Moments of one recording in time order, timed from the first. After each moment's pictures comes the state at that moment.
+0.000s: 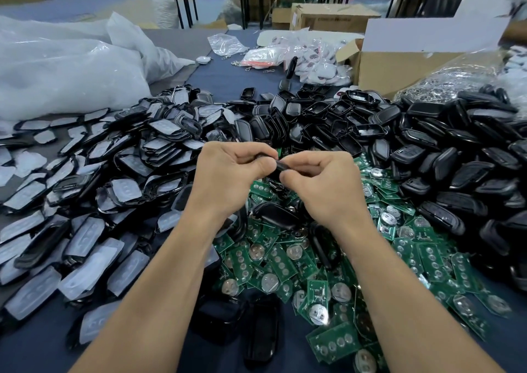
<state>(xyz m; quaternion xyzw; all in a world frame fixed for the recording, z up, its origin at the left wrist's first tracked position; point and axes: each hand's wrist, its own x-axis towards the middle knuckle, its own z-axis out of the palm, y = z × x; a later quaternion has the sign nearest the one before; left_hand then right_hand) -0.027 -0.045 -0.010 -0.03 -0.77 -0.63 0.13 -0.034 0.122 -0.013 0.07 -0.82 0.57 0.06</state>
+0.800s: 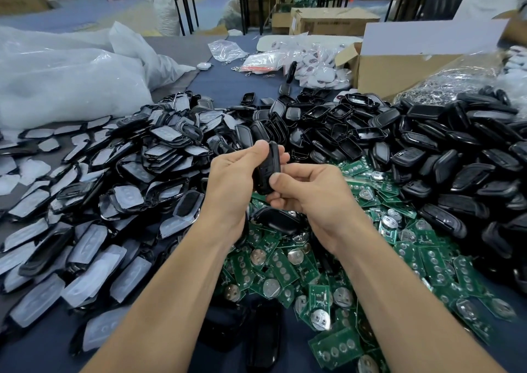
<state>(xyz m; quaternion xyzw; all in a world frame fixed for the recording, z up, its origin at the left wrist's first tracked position) -0.022 -0.024 -0.003 0.08 -0.64 -0.76 0.07 -0.026 0.112 -0.008 0.03 -0.61 0.78 -0.14</state>
